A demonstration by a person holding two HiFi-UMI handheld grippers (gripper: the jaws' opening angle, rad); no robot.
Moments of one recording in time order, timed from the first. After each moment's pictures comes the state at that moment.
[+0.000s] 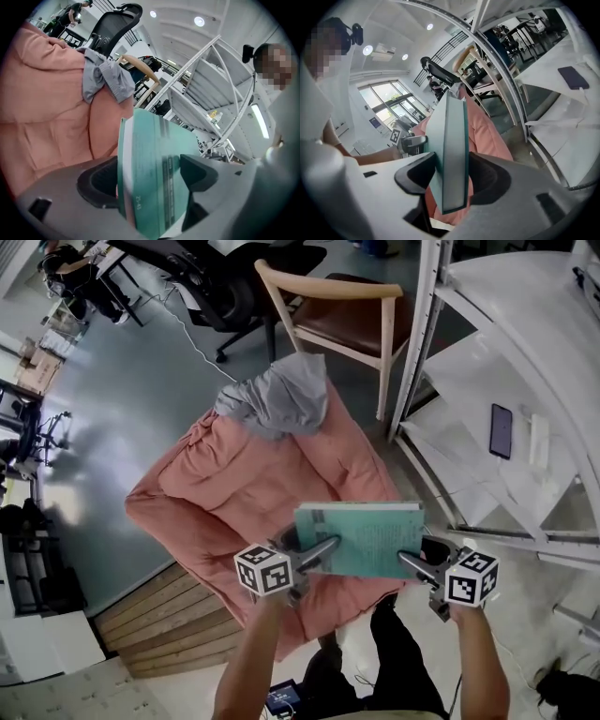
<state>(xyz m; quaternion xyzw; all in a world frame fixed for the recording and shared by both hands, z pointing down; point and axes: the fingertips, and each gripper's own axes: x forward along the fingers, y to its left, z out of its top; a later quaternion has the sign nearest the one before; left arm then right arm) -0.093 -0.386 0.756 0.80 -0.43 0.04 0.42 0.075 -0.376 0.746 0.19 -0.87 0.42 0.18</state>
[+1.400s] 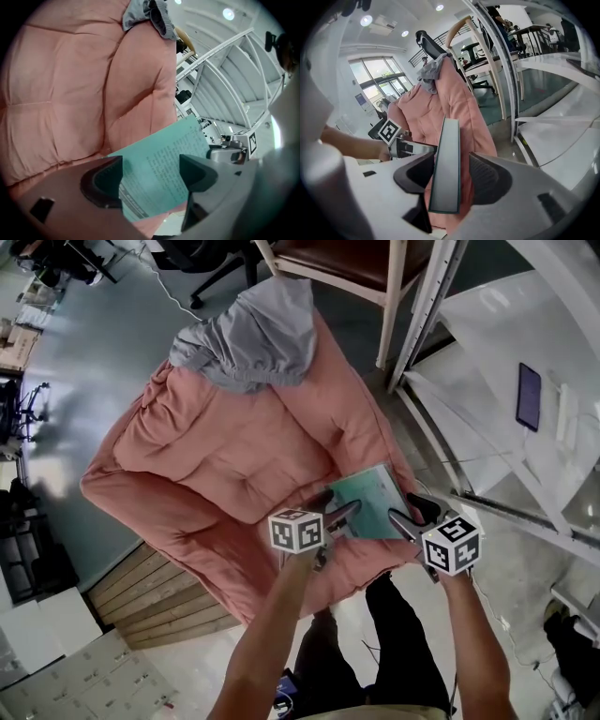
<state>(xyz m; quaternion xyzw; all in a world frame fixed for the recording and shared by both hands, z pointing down) -0.053 -0.392 0.964 0.73 -0.44 0.08 0.52 0.056 -0.405 0.900 0.22 -0.86 0.35 0.30</state>
